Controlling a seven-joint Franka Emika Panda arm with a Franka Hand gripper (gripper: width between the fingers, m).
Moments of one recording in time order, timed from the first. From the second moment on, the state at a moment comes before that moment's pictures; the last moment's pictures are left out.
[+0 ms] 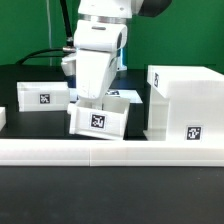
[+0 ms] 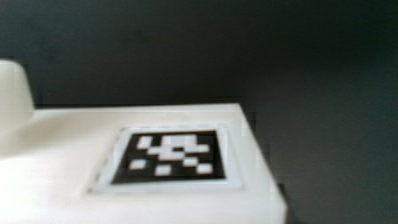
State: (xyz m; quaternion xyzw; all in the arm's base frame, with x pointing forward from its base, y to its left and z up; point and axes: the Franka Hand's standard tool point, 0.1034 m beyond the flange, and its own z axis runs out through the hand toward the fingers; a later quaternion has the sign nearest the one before) arm 0.514 -0.035 0.025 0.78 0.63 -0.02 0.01
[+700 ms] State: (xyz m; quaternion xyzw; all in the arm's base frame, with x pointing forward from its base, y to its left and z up) arm 0.520 -0.033 0.018 0.77 0.63 -0.01 0.02
